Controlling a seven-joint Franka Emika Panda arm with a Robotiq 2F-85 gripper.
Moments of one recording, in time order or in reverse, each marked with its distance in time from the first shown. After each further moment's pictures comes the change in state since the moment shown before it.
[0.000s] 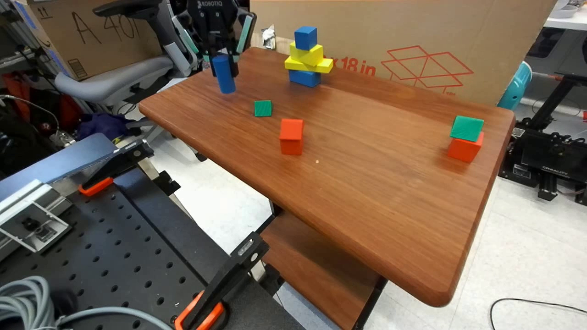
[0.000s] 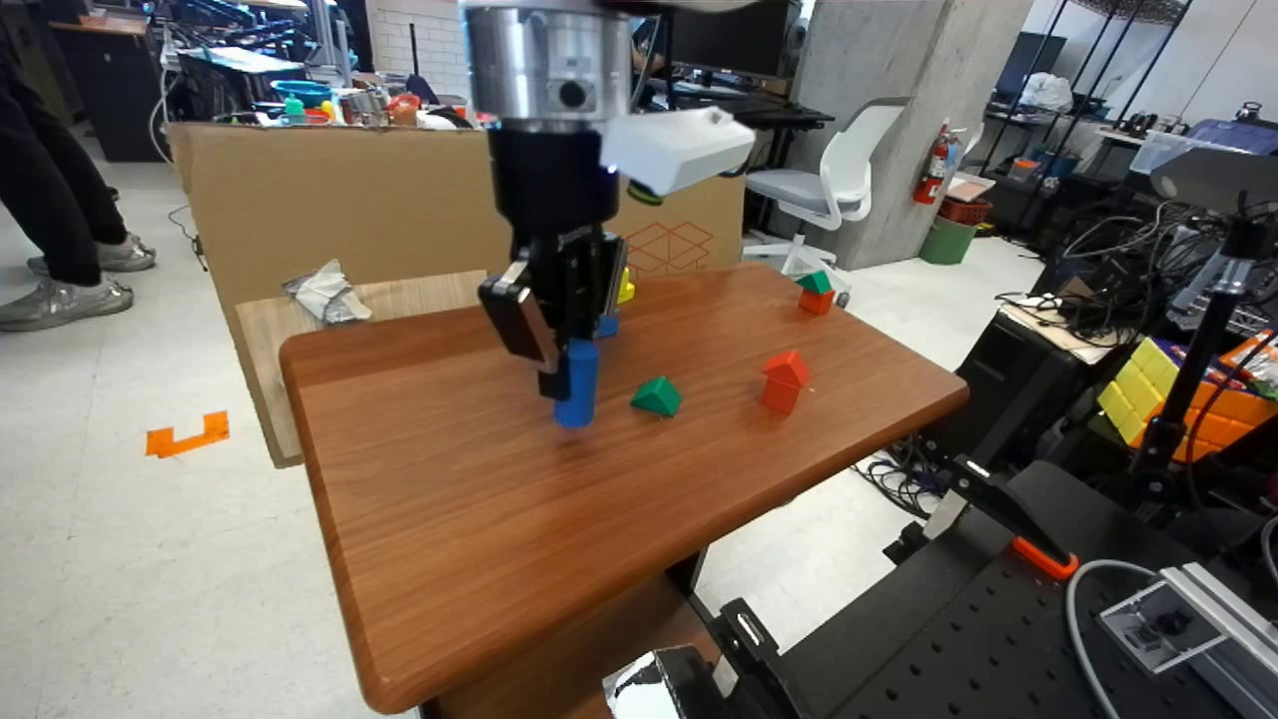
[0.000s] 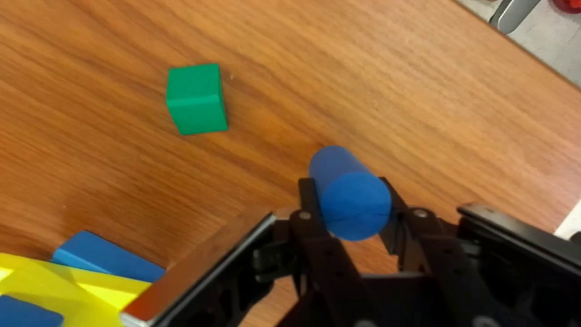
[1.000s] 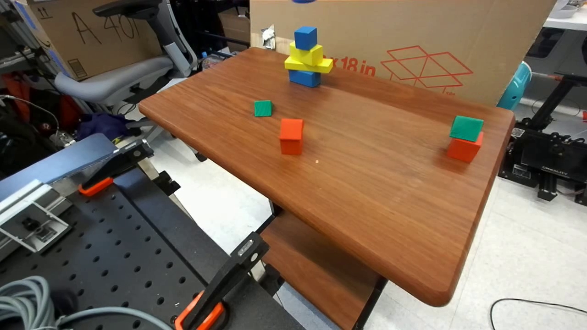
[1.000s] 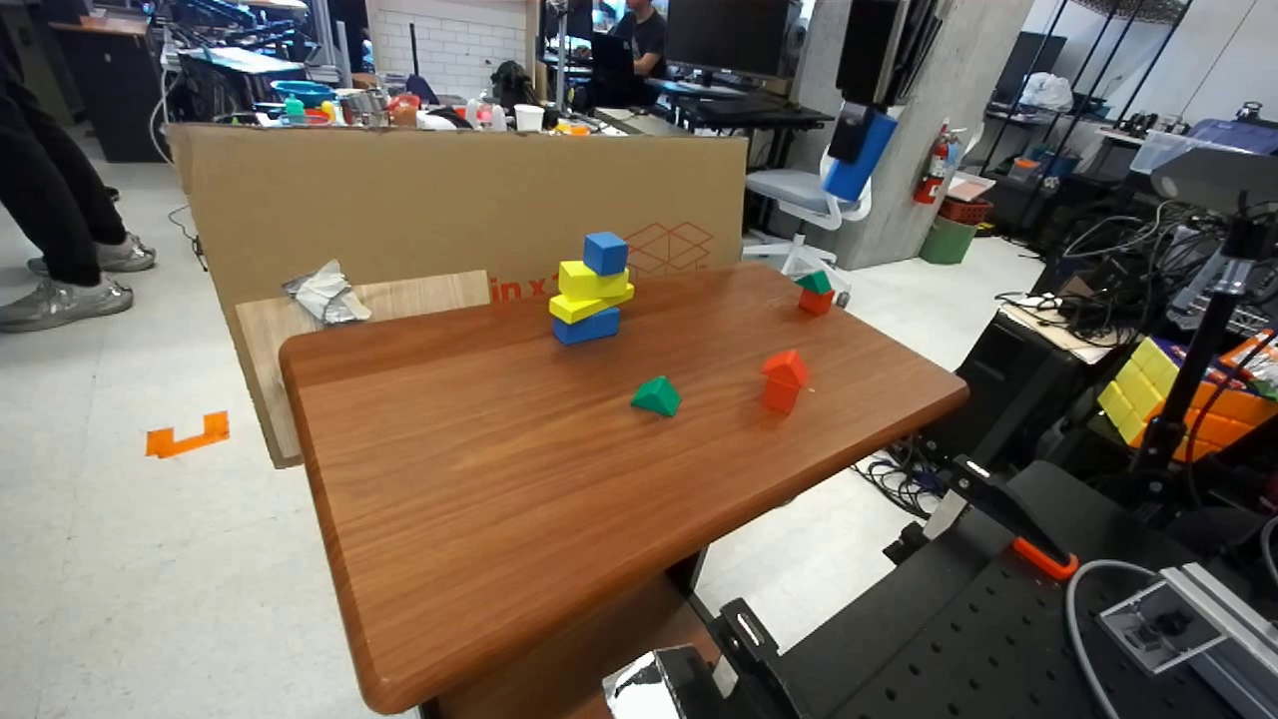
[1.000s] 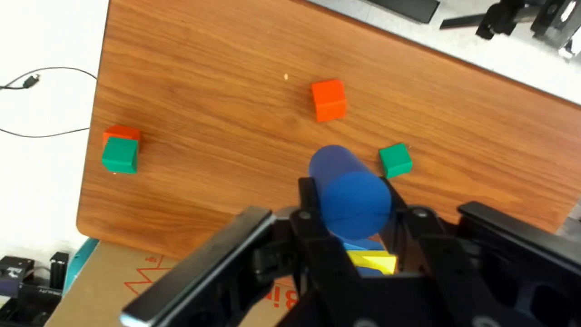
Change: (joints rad) arm -0.212 -0.458 -0.199 -0.190 0.177 -0.124 -0.317
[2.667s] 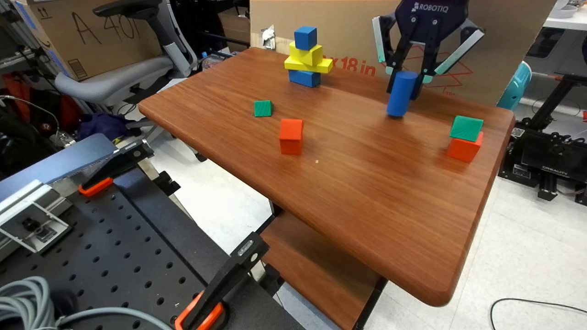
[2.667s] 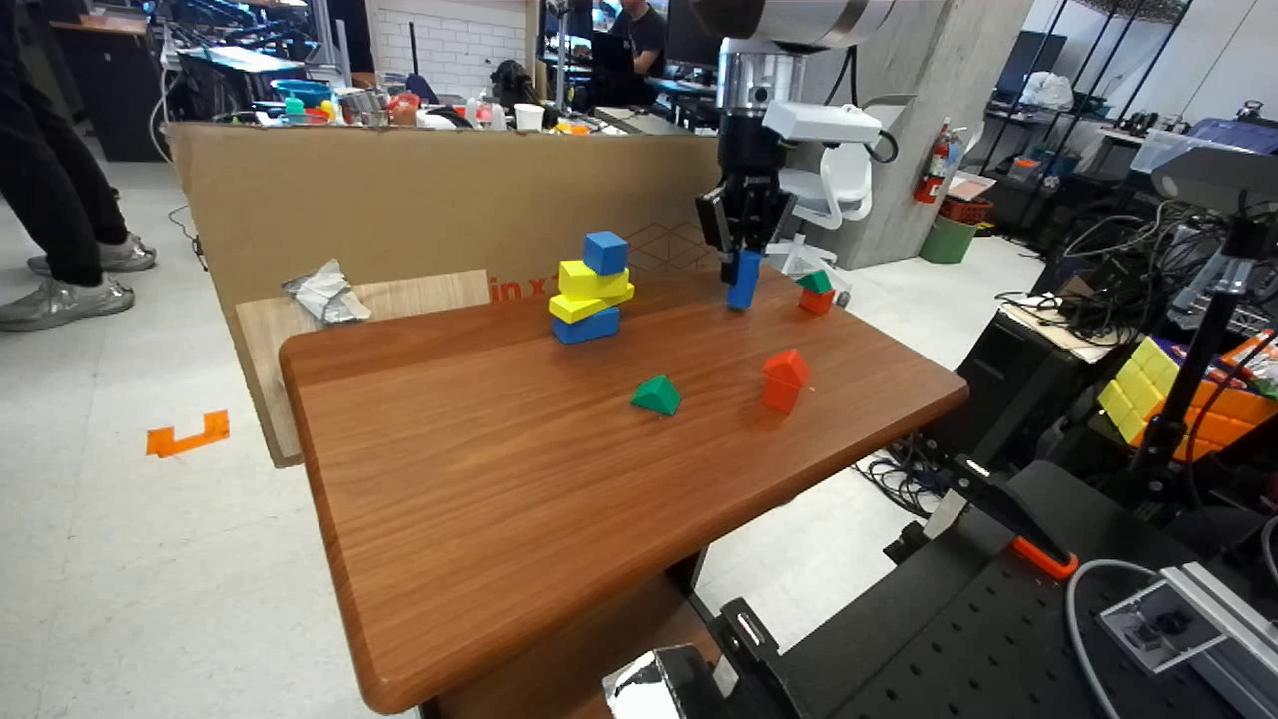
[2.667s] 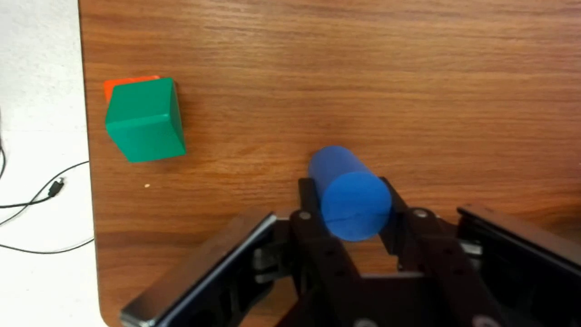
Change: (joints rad) arm -0.042 0.840 -0.015 0.858 -0.046 -0.213 0.303
